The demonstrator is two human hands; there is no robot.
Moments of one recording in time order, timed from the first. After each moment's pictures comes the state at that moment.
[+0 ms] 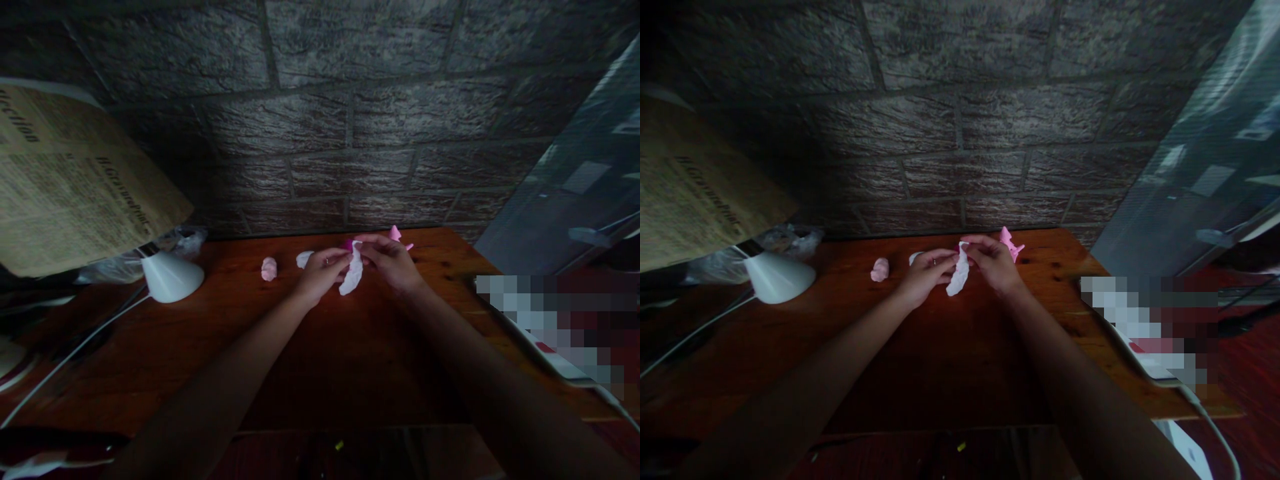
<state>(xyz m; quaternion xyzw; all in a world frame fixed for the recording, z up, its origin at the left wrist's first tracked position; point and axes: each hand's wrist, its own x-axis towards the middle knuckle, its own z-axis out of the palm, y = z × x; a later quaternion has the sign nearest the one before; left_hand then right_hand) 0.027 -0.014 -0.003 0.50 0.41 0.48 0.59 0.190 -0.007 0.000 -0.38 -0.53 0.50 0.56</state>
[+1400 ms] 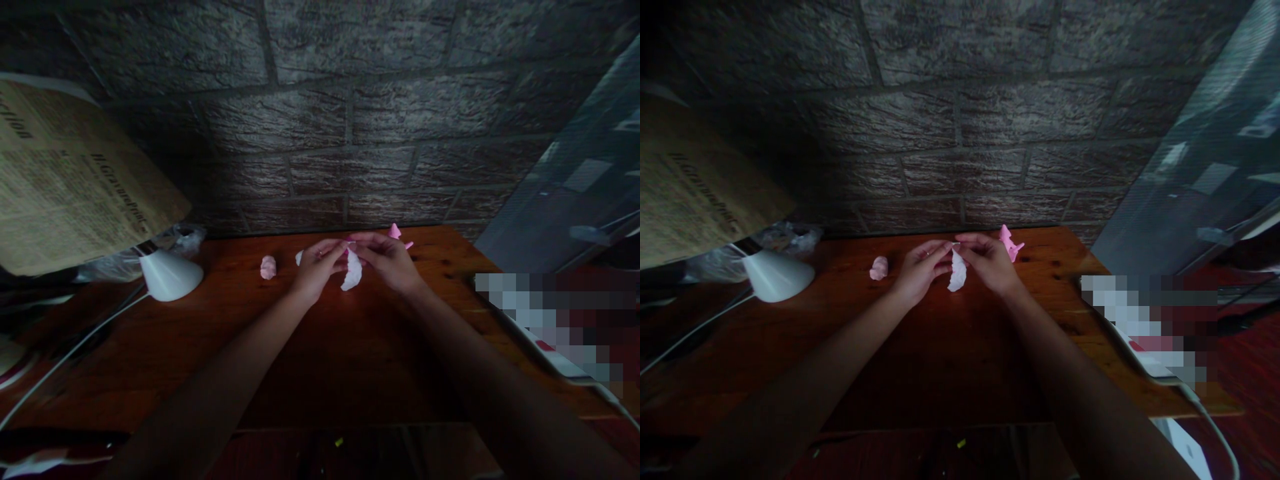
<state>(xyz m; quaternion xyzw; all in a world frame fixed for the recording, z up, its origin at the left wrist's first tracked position) 0.029 -0.014 0.005 0.45 0.33 0.56 0.60 0.186 -0.010 0.004 -0.36 -0.56 0.50 0.55</state>
